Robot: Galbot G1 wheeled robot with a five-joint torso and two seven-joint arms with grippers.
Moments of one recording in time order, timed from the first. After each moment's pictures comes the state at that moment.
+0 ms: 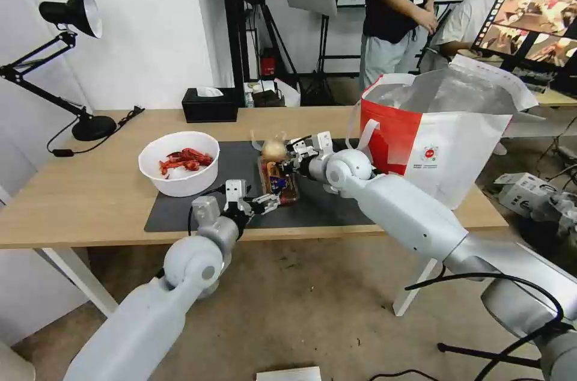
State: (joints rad) left arm 0.87 -1.06 -0.02 -1.88 -0.98 0.38 -0.33; right arm -0.16 1.18 -0.49 1.24 1.10 -0.56 0.06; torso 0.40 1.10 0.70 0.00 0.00
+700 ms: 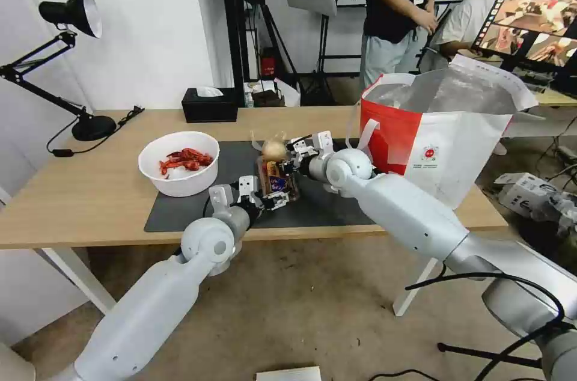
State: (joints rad) left arm 0.76 -1.08 0.05 -1.77 -1.11 0.43 -0.37; right arm -0.15 1.18 -0.49 1.24 1.11 -0.56 0.07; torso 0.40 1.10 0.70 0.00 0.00
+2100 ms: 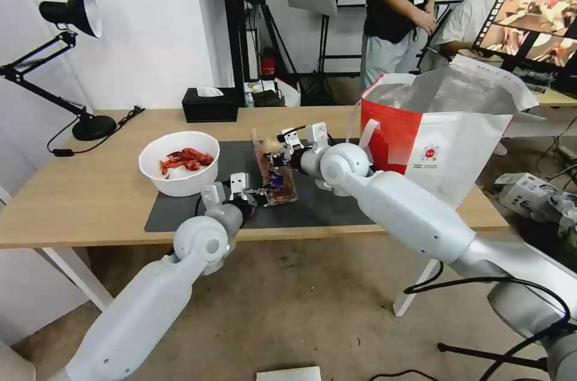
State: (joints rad) left arm 0.81 -1.04 -0.03 -1.85 -1.13 0.41 -0.41; right arm -0.18 1.06 -0.47 1.58 1.23 -0.54 0.25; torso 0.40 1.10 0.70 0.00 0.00
